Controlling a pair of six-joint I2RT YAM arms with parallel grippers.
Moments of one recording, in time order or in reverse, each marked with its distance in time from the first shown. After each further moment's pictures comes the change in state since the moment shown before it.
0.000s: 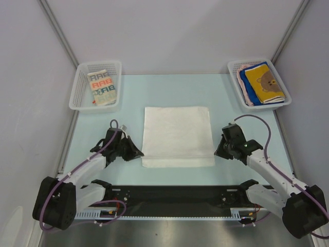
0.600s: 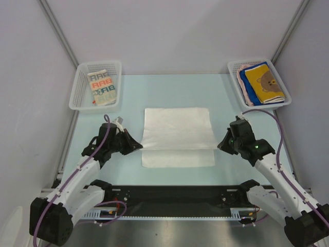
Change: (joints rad) left arm 0.000 -0.177 0.150 -0.162 -0.007 0.023; right arm -0.027 -0.119 0.166 -0.142 0.021 -0.026
